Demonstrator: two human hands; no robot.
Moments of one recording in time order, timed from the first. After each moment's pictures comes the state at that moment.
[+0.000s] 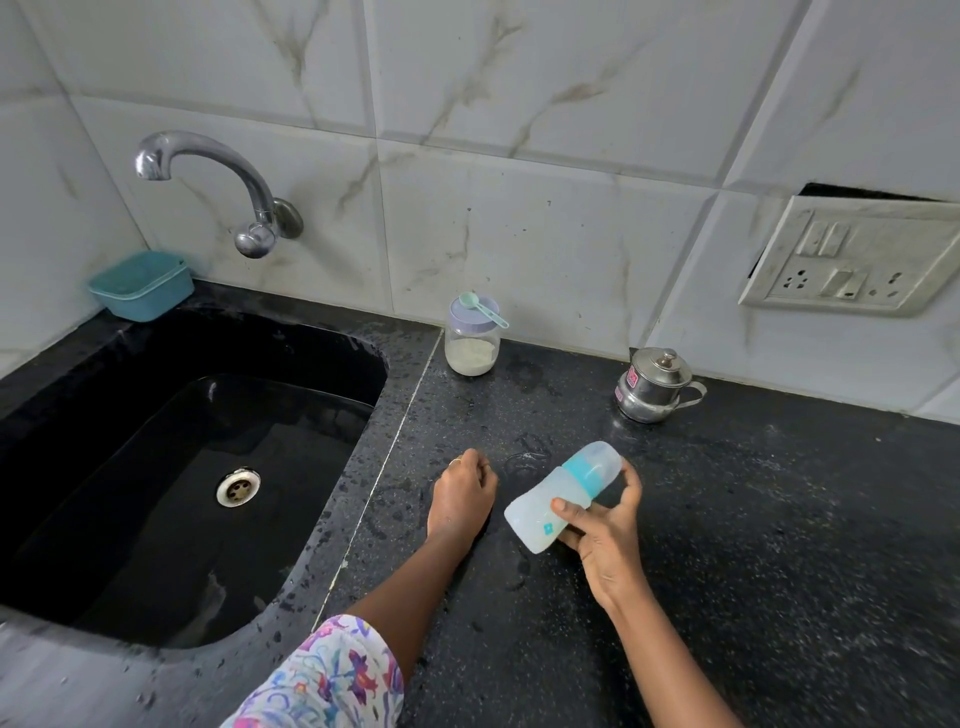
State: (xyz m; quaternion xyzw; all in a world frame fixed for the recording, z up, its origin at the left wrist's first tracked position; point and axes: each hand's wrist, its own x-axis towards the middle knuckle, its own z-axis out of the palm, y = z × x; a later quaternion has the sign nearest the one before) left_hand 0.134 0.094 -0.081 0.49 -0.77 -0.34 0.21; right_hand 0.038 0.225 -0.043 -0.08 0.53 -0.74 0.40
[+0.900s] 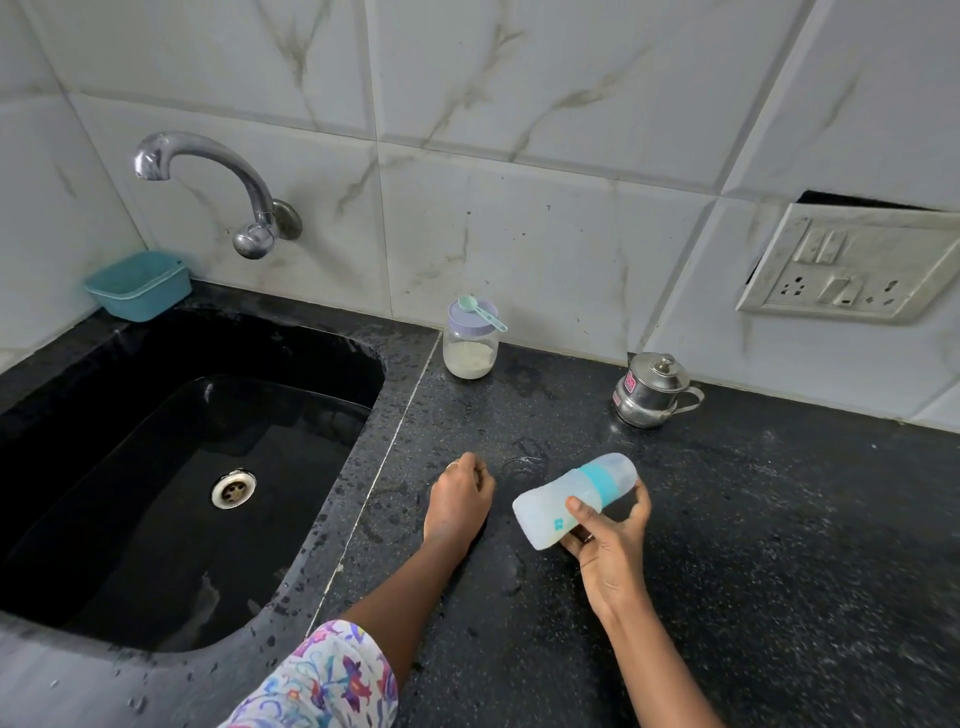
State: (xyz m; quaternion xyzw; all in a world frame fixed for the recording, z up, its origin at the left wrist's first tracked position) left_hand 0.134 0.093 -0.082 0.49 -0.78 -0.34 0.21; right_hand 0.038 0.228 -0.045 -0.03 0.49 -0.79 0.38
